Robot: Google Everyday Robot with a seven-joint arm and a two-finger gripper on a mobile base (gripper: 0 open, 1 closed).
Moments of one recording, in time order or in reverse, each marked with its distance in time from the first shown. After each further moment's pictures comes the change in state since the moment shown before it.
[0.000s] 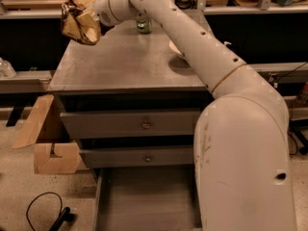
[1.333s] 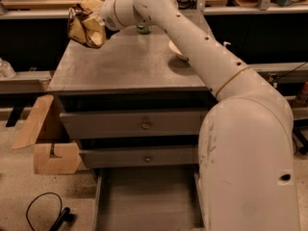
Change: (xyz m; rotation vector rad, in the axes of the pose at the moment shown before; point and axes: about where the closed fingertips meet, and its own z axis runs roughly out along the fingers) arm 0.022 -0.009 -0.002 0.031 0.003 0.010
